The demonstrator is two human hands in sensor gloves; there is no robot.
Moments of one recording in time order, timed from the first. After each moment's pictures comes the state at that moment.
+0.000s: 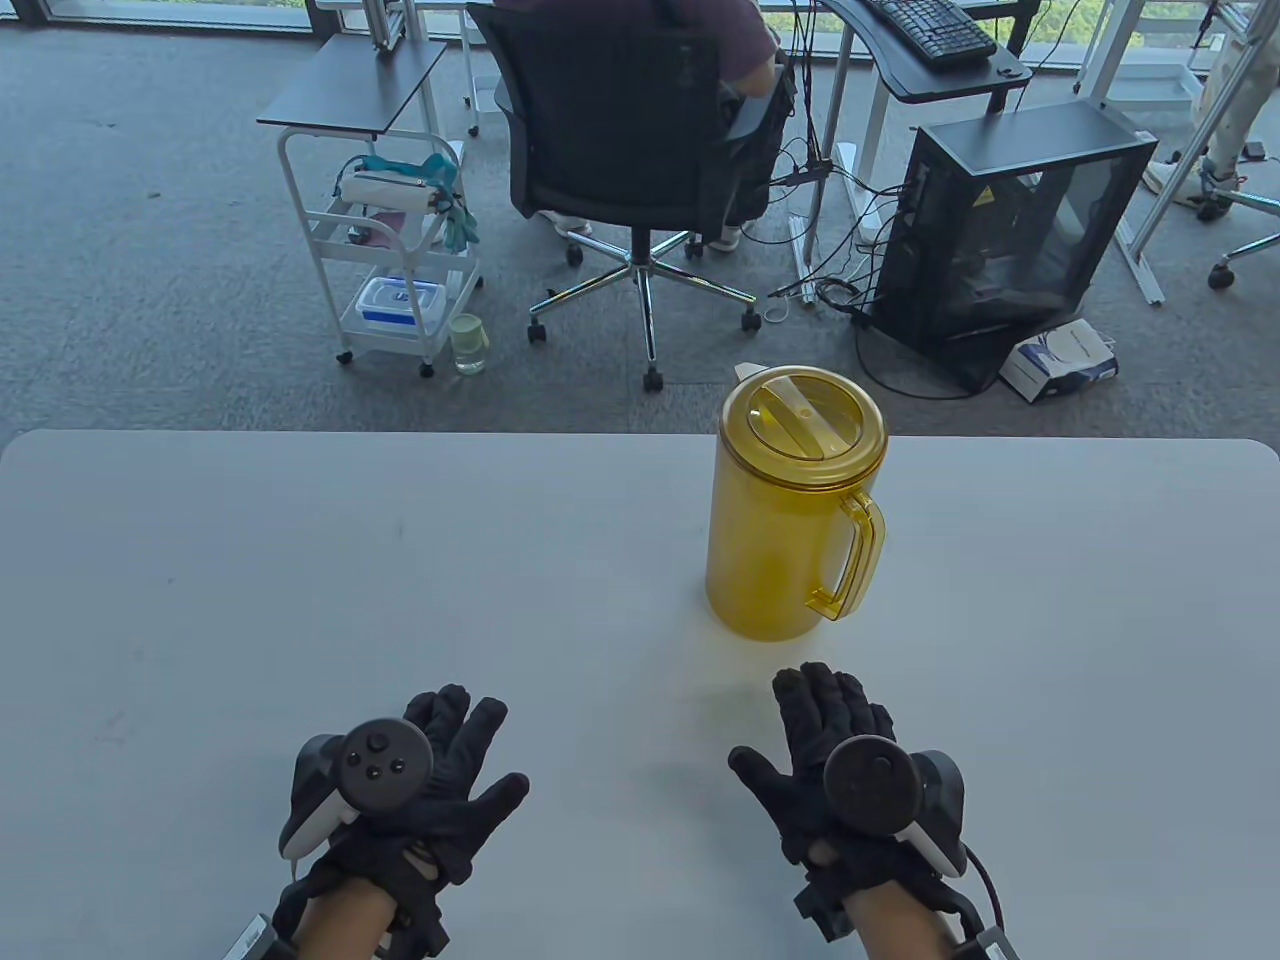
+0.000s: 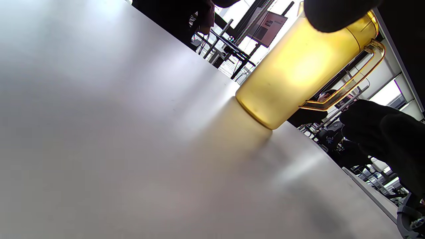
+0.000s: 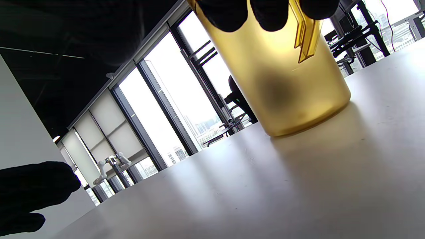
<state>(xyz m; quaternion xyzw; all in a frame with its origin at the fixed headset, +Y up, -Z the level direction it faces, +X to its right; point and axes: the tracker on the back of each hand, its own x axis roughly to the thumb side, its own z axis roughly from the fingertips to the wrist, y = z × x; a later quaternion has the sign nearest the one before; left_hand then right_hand) -0.224 -0.726 -0.293 -0.13 -0.17 0.30 0.93 0.163 -0.715 -0.291 0.11 -0.05 0.95 0.30</state>
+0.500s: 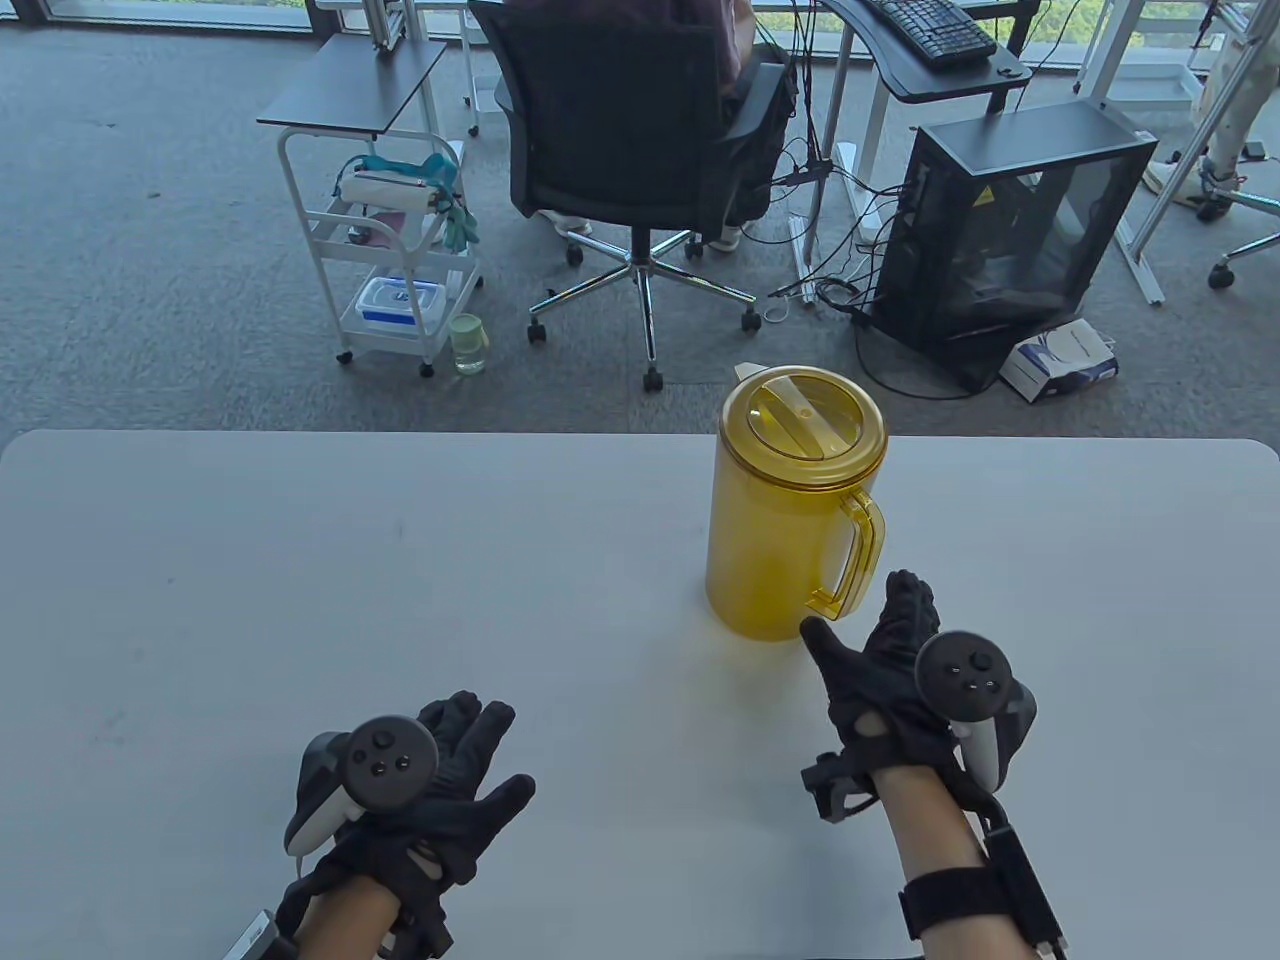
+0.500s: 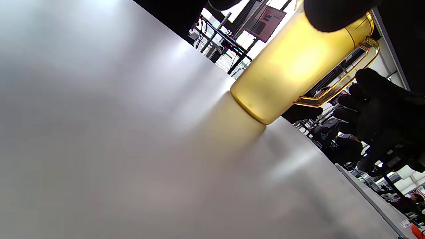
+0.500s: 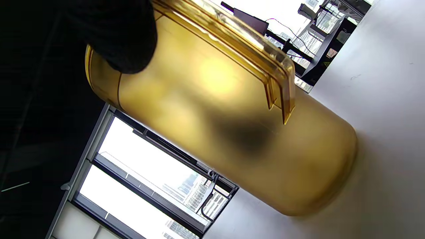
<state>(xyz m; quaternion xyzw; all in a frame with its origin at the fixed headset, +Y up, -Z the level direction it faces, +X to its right) -0.220 -0.727 -0.294 -0.14 -0.18 0.31 0.92 0.218 -0.694 -0.374 -0.05 -0.10 0.85 0.52</state>
